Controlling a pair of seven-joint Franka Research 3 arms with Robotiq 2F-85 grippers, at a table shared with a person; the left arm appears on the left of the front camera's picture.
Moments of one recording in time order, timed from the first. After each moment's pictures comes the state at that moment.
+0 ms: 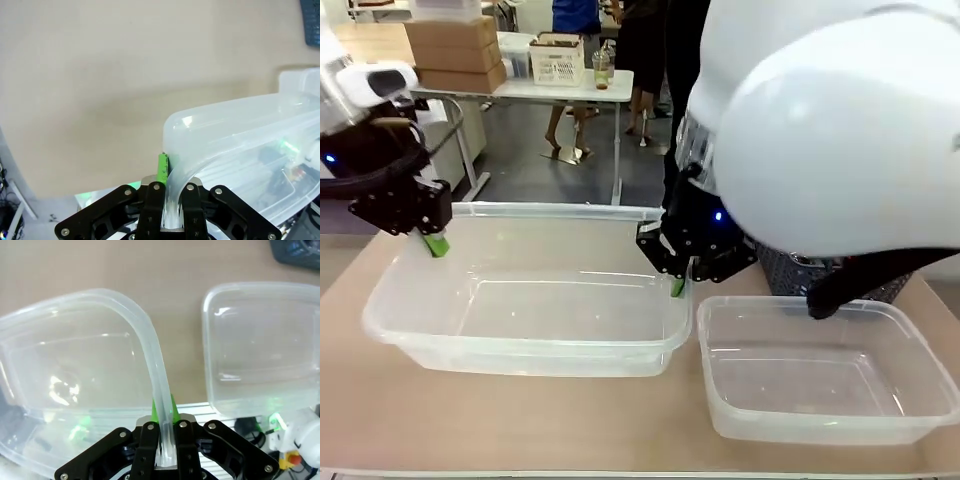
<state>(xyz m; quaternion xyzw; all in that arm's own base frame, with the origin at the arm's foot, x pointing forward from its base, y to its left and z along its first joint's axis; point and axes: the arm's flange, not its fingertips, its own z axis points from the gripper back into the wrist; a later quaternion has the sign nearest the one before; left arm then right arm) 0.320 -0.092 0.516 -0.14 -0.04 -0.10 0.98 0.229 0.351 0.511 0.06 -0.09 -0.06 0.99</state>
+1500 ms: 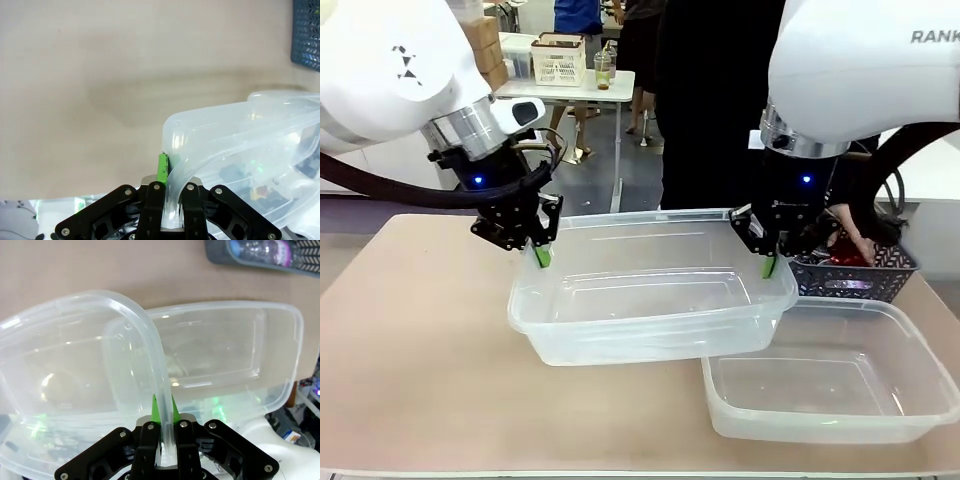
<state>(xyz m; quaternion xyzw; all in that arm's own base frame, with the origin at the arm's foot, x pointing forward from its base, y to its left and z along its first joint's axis) 0.357 -0.215 0.482 -0.17 -0.01 -0.04 0.98 0.310 0.244 0.510 -0.02 0.00 -0.05 1.00</state>
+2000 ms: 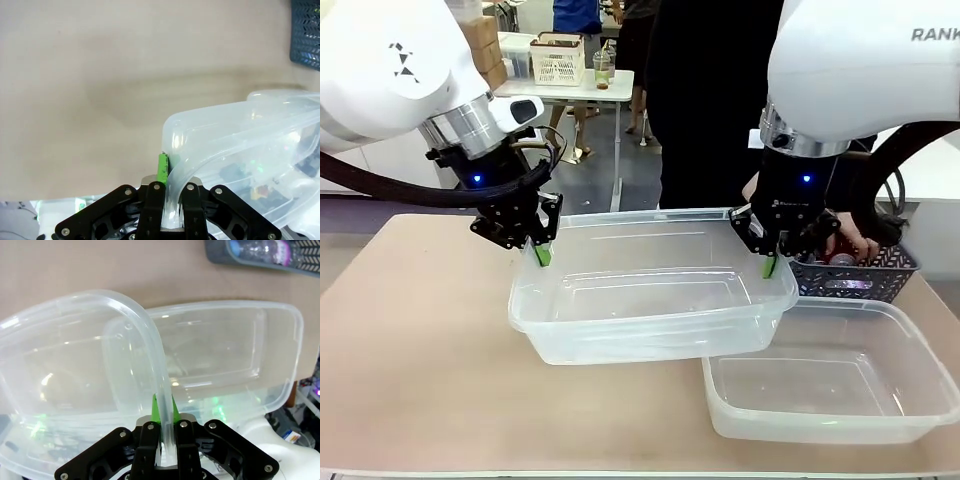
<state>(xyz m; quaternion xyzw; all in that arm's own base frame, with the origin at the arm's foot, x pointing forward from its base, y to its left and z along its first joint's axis) 0.357 -0.215 0.484 -0.17 -0.01 -0.04 0.98 0.310 0.244 0.510 -0.02 0.00 -0.05 1.00</state>
